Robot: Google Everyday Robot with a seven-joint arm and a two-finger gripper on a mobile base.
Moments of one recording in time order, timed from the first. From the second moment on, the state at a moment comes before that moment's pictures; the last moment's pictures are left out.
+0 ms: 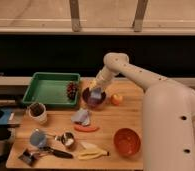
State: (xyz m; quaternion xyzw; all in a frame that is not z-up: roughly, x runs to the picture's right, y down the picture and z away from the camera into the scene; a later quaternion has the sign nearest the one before) arm 0.025 -0.003 0.900 -0.34 0.07 0.68 0.64
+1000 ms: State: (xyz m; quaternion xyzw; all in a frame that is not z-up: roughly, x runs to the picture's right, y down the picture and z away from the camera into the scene) arm -0.012 0.029 0.890 -0.36 0.08 0.65 0.67
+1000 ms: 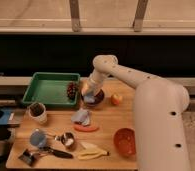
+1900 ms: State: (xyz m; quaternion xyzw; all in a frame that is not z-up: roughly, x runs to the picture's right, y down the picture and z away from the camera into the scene) arm -0.011 0.007 0.924 -0.35 0.04 0.66 0.67
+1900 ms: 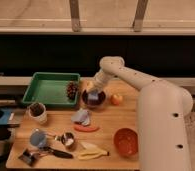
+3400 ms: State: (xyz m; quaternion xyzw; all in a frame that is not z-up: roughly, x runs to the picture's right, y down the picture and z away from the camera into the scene) arm -0.014 0.001 0.908 -0.34 0.04 0.63 0.70
